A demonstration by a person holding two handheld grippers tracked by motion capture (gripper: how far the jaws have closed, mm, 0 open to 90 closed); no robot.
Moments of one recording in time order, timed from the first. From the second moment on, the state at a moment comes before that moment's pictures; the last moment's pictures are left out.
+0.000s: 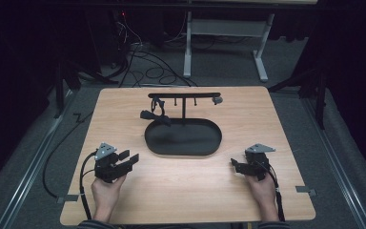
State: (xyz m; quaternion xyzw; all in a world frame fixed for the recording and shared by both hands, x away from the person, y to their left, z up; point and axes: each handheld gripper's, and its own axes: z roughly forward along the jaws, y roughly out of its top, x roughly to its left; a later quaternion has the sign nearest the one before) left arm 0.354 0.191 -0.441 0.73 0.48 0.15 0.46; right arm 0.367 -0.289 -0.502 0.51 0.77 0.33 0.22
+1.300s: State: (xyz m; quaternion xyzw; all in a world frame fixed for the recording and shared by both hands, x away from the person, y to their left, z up) left arm 0.369 0.187 -0.478 0.75 0.50 0.12 0.42; right arm 0.367 -0.289 -0.502 0.51 0.77 0.33 0.22
